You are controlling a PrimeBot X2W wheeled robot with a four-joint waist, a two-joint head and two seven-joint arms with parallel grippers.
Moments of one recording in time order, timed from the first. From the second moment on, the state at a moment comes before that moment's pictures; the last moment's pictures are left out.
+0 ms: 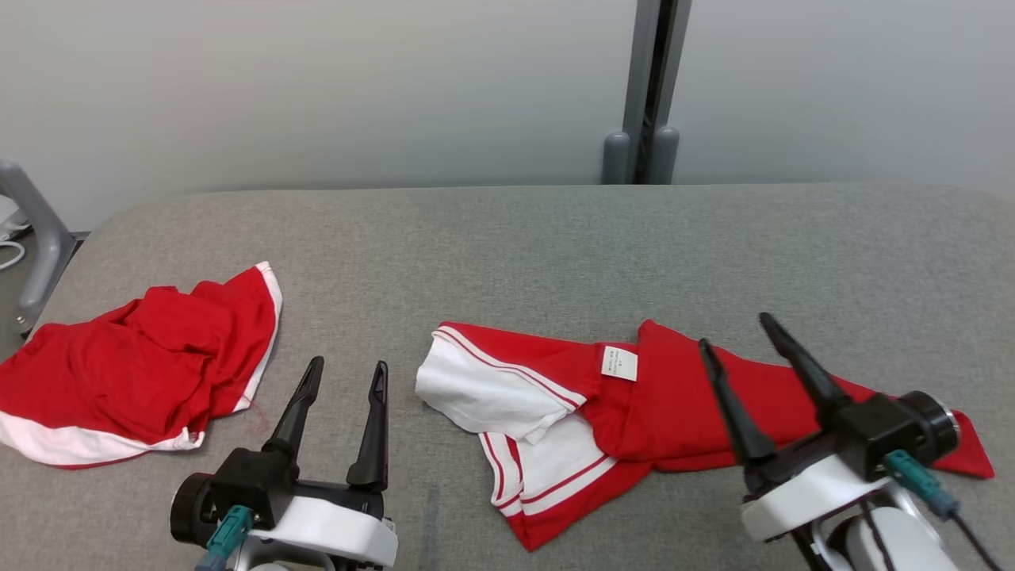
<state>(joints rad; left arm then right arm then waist) -0.05 0.05 -0.20 0.15 -0.23 0.03 -0.26 -0.17 -0.17 0.26 0.18 0.15 0.13 -0.26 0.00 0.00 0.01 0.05</state>
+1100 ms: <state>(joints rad) -0.10 0.05 -0.30 0.19 -0.29 0.04 -0.26 -0.58 -0.22 0.83 0.87 0.32 0.13 -0.26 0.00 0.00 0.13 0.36</state>
